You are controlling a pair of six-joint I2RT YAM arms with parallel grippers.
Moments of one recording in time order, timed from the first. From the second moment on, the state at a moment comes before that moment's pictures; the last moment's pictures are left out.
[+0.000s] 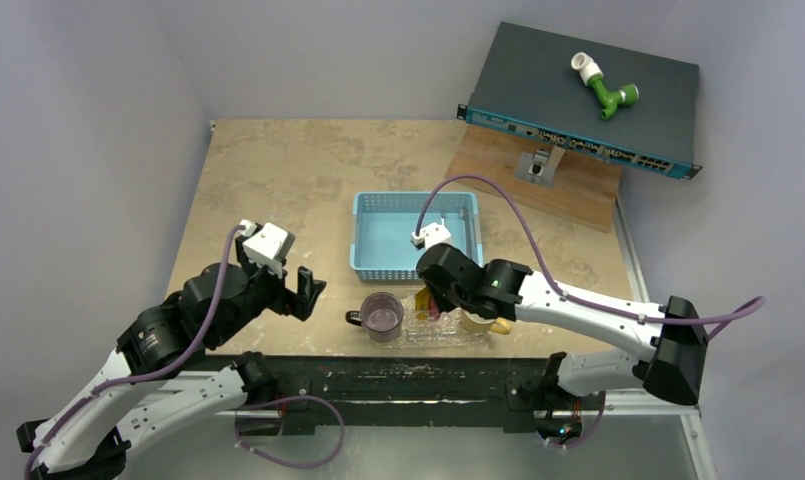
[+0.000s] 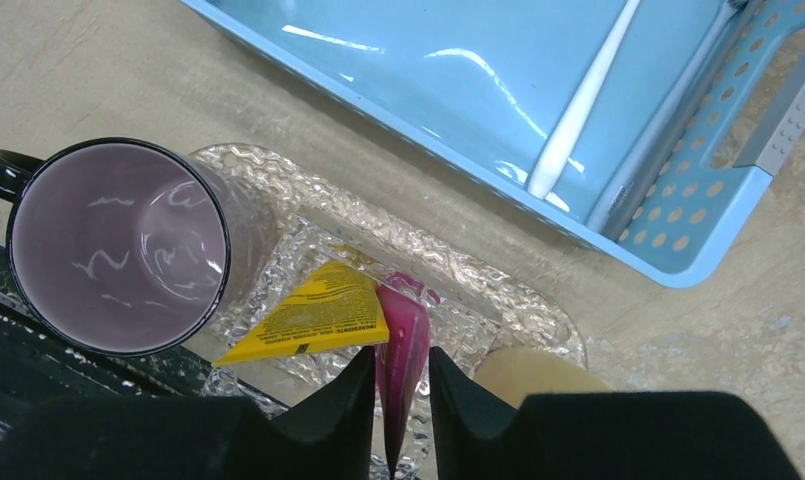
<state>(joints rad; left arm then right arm) -0.92 0.53 0.98 -0.88 -0.35 -0.23 1.09 1.27 0.99 -0.69 0.37 0.44</state>
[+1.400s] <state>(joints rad) -0.91 0.53 0.97 -0.89 -0.39 -0.23 0.83 1.46 1.29 -0.68 0.42 0.39</state>
